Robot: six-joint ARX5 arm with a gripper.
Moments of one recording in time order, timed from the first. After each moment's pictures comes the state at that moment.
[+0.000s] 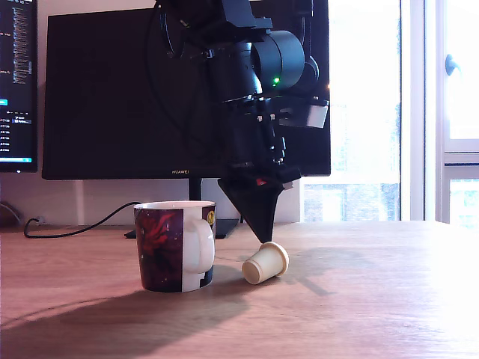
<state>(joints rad) -0.82 2.05 1.61 -0.76 -0.06 0.40</state>
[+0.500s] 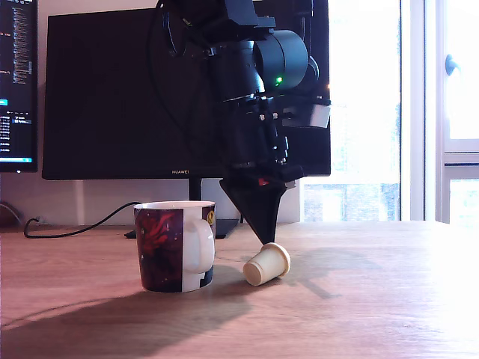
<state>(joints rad) -0.83 2.07 1.61 -0.78 -0.05 0.40</state>
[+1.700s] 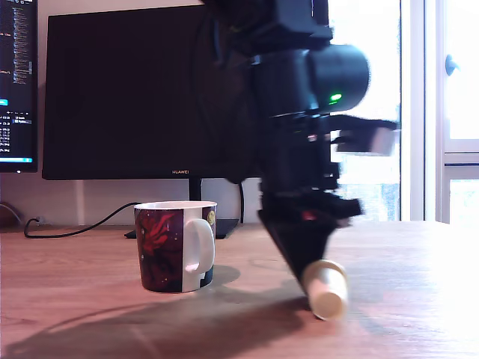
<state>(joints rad) -0.99 2.12 1.62 -0.84 -0.03 0.38</state>
